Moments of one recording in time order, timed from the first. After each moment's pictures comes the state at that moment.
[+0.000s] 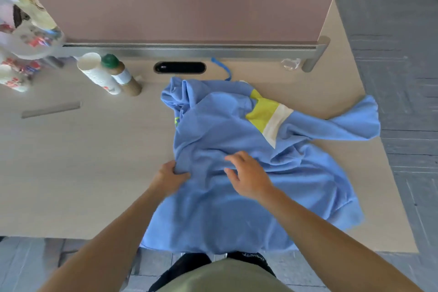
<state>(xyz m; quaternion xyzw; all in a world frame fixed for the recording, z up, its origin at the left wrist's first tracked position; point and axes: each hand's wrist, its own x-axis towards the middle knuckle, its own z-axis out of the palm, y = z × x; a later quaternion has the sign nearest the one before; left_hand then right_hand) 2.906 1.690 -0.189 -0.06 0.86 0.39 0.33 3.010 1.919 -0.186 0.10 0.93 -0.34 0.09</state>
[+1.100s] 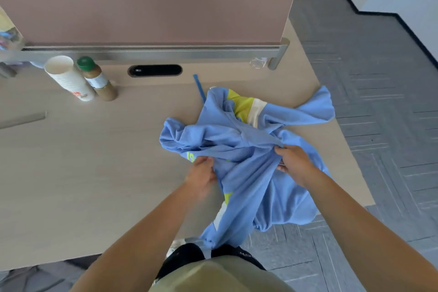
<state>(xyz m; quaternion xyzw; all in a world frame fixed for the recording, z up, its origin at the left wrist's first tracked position) 2.959 1.766 -0.160 -0.13 0.56 0.67 0.47 3.071 1.981 -0.119 0.53 0.57 -0.63 0.00</state>
